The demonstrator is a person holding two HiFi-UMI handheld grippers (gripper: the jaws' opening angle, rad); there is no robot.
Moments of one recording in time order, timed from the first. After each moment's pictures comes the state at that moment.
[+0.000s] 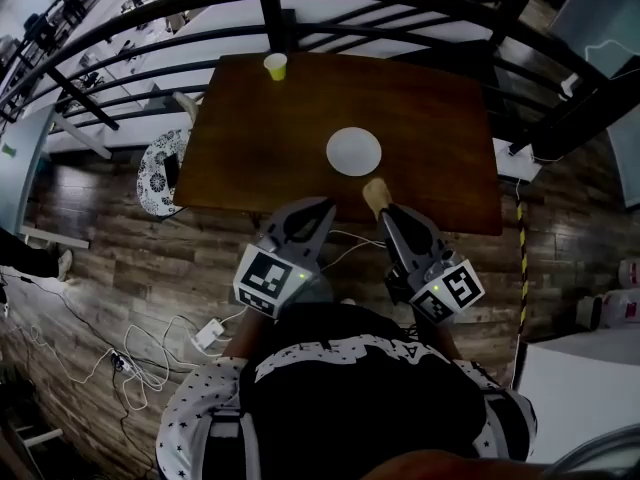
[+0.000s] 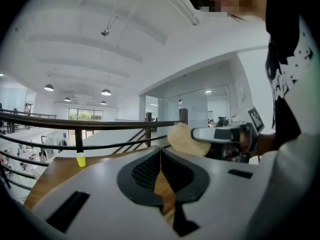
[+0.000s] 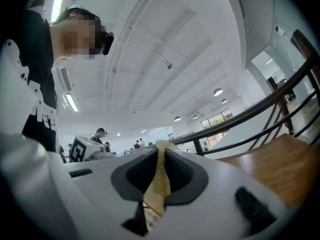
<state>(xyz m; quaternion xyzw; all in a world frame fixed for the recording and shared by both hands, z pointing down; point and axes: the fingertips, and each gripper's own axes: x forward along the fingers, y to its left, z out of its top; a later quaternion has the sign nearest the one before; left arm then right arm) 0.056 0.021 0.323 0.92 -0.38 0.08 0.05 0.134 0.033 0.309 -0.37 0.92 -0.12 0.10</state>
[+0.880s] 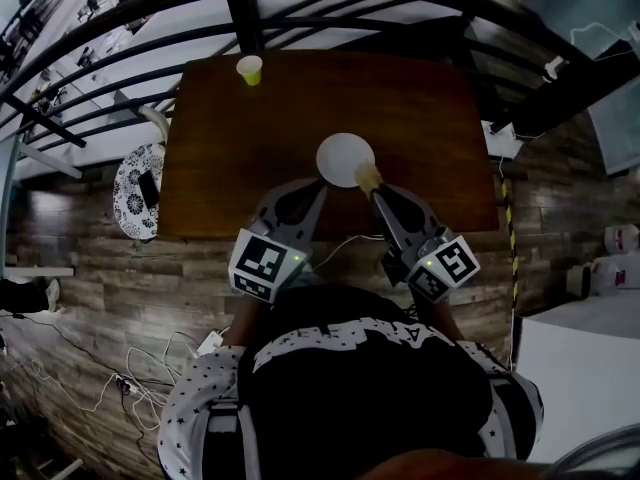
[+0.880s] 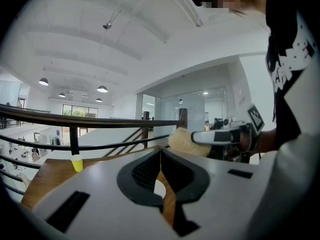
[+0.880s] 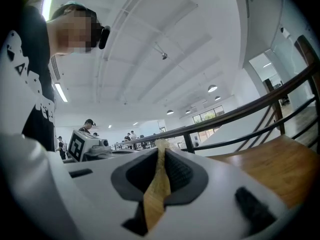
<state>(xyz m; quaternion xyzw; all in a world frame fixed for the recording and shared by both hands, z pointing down) 0.033 -0.078 0.339 0.93 -0.35 0.08 0.06 0.111 -0.062 0.331 -0.41 0.90 -0.13 0.06</state>
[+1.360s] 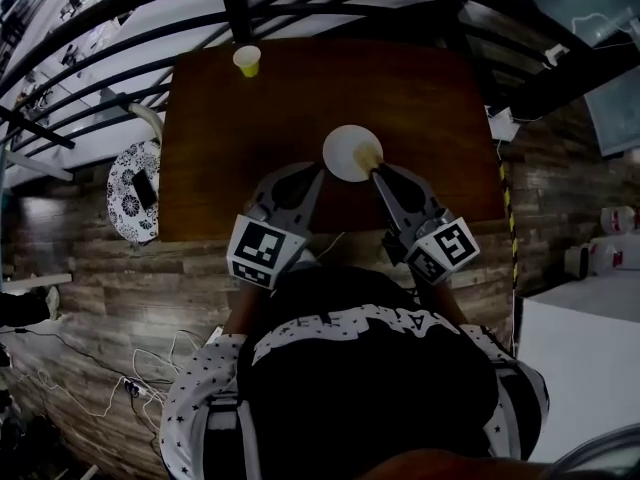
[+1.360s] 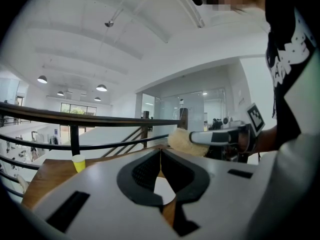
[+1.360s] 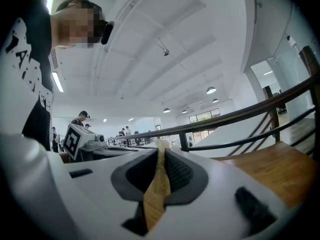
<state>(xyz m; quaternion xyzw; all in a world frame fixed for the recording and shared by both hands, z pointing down) 0.000 -0.122 0.352 0.94 -0.34 0.08 0.06 0.081 -0.108 0.346 -0.44 0.89 -0.11 0.02</state>
